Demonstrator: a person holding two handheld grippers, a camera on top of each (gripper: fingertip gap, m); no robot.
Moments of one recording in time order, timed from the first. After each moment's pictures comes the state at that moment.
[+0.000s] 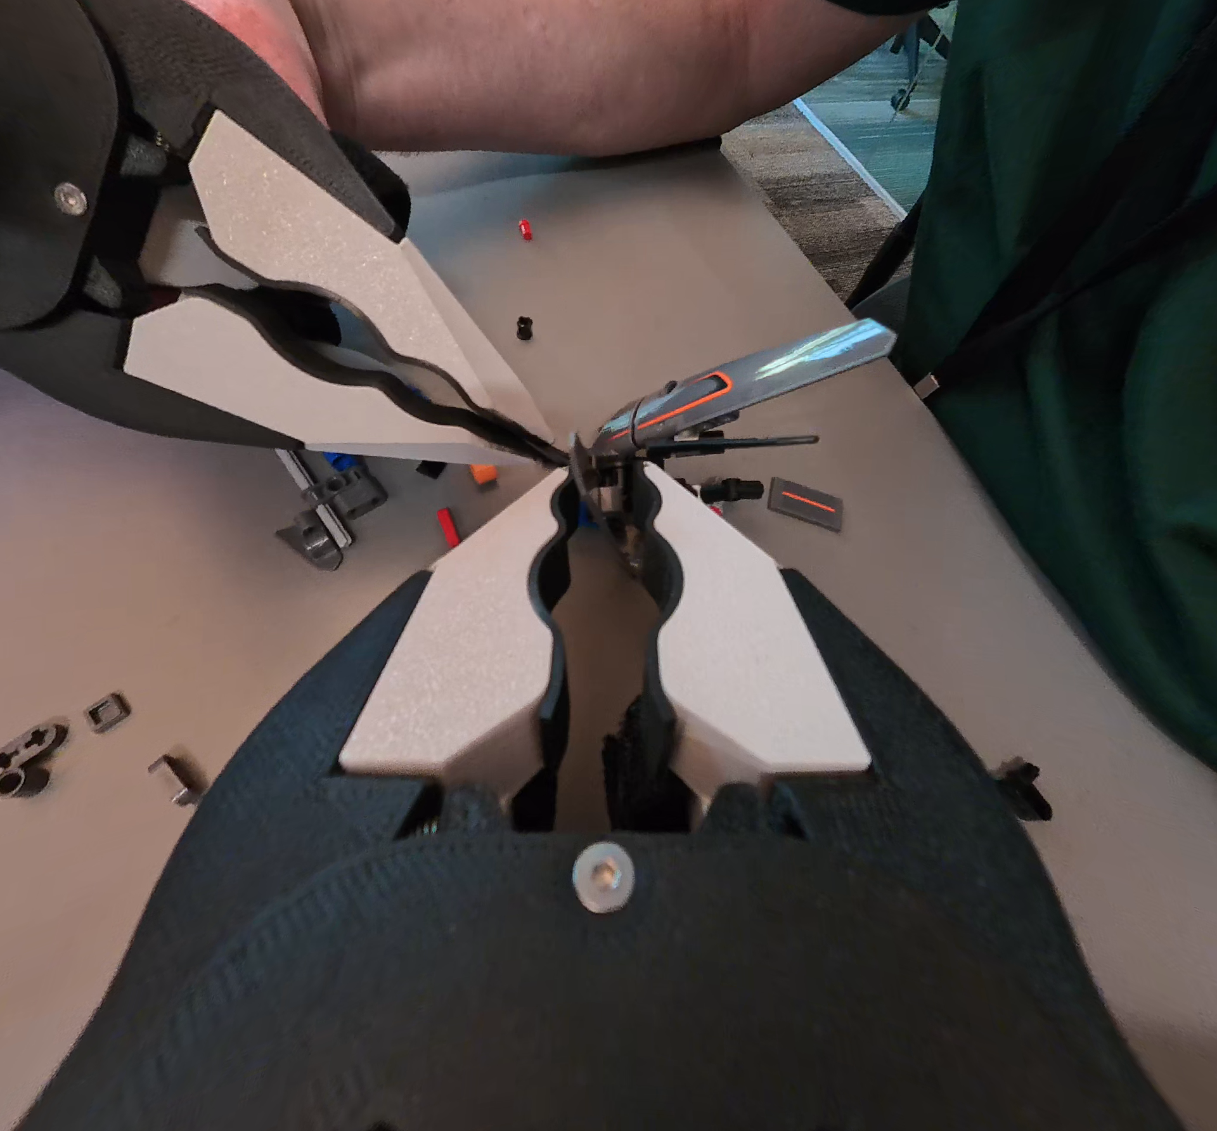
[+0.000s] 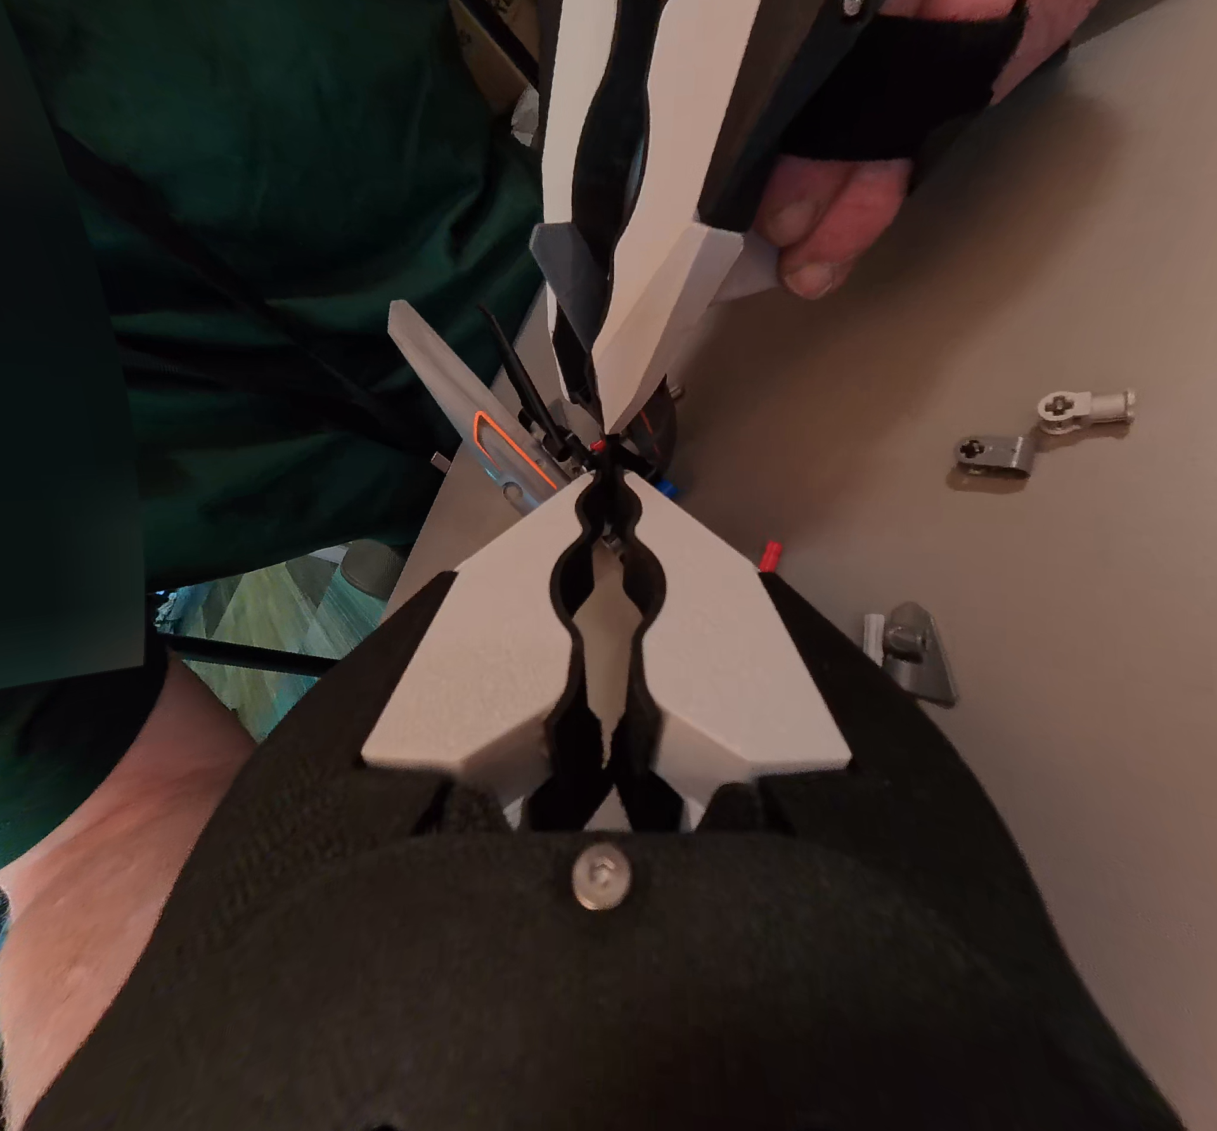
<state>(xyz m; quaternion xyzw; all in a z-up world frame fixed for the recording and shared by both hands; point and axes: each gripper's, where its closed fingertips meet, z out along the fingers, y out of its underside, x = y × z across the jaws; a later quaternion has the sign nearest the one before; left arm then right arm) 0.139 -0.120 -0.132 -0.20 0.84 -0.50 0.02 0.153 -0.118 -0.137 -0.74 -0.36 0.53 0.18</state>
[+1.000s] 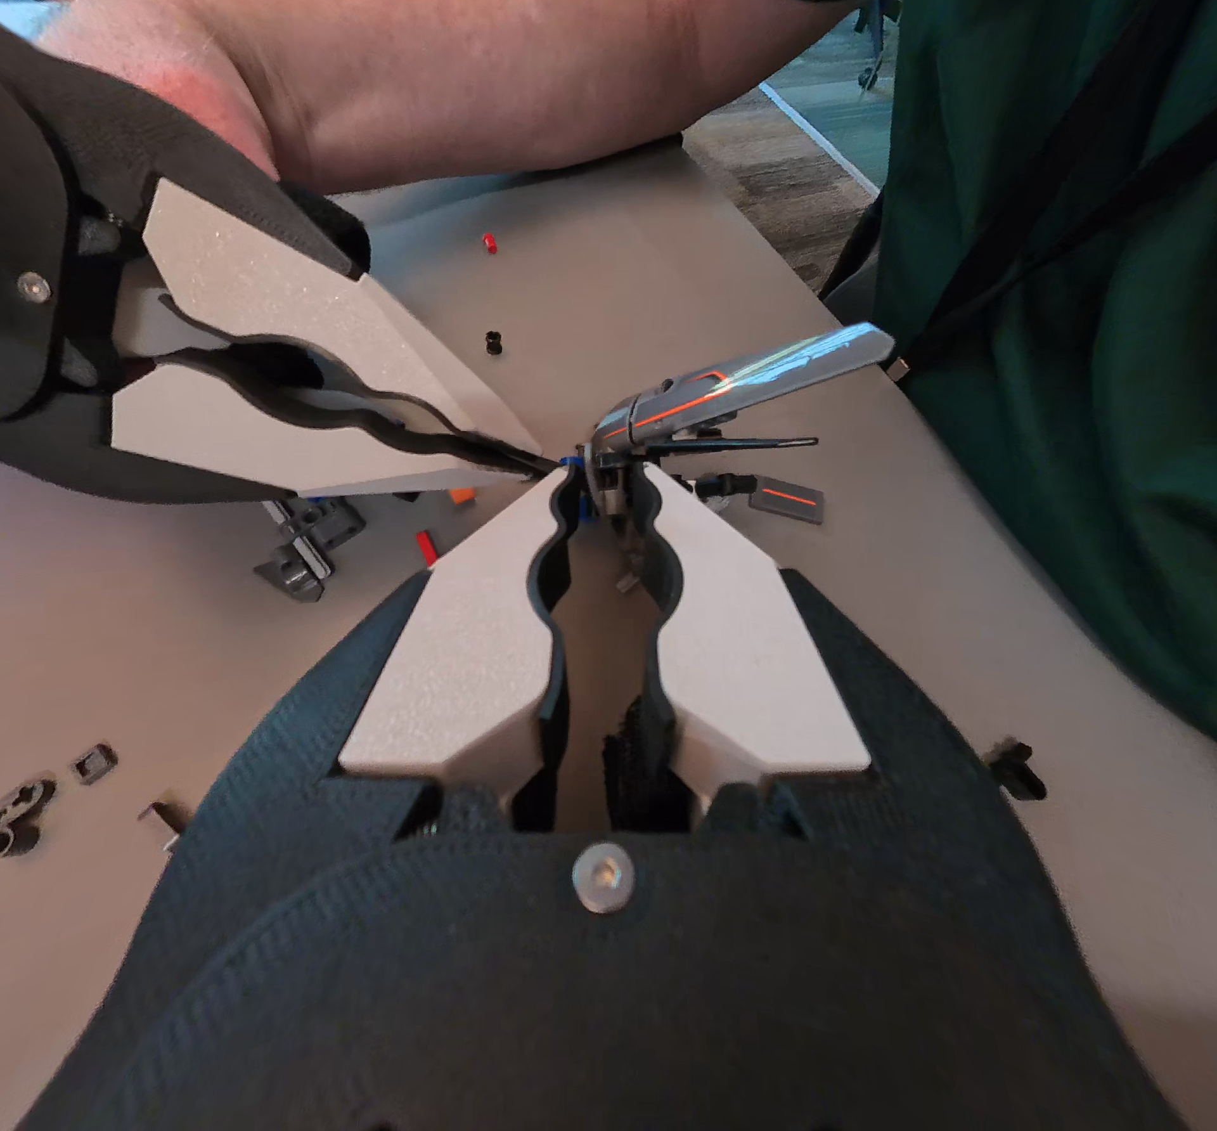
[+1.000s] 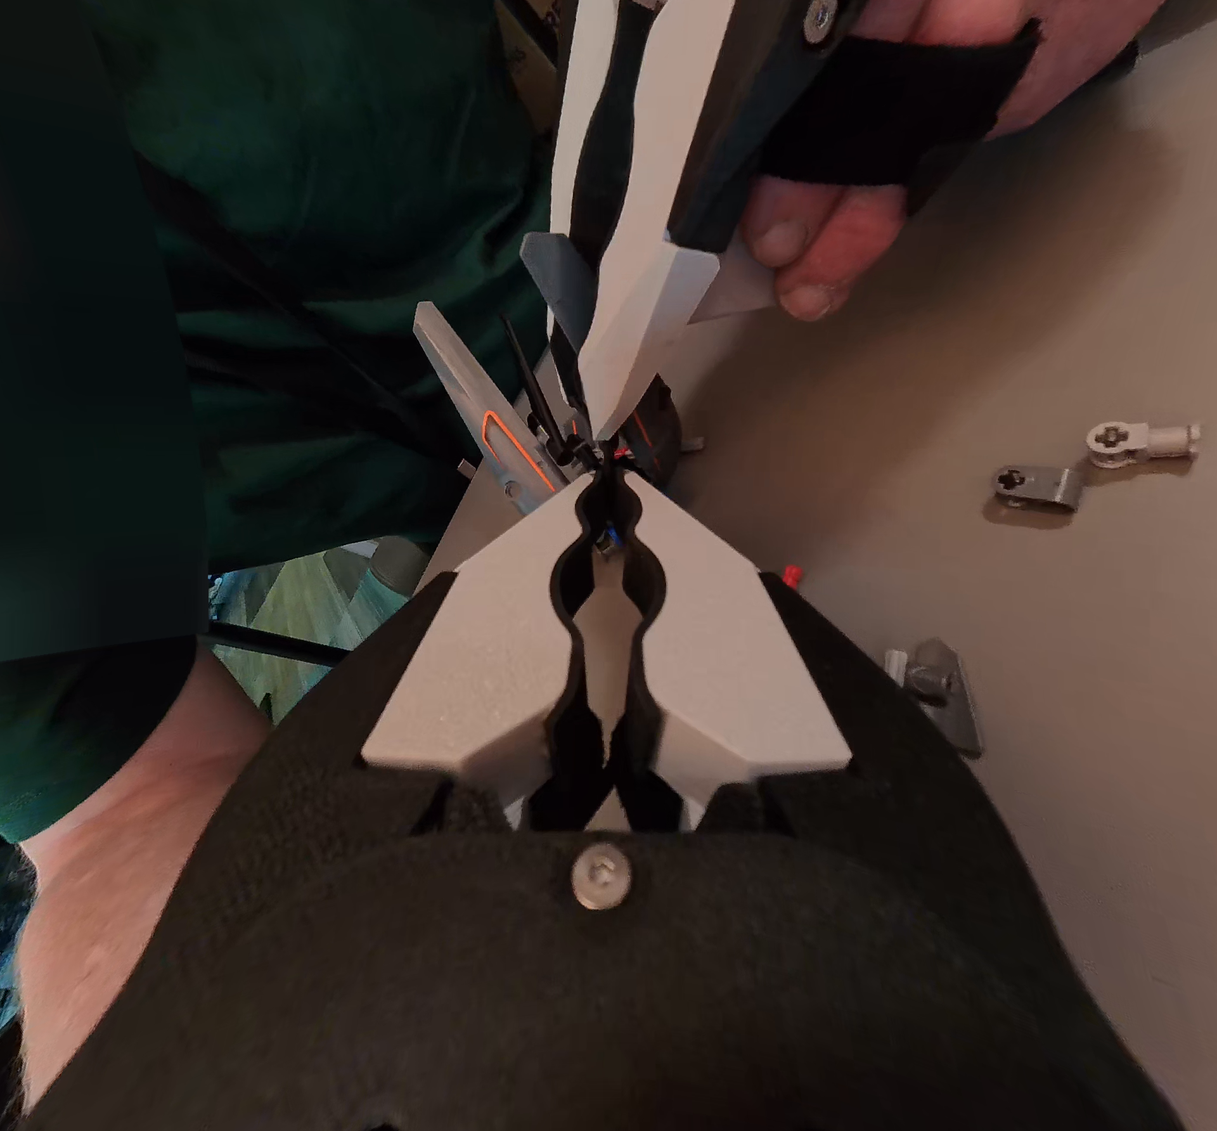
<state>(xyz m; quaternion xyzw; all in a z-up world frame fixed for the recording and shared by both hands) 0.132 -0.127 -0.129 -0.17 0.85 -0.51 0.02 0.147 -0.121 -0.134 -0.72 -0.36 0.56 0.18</state>
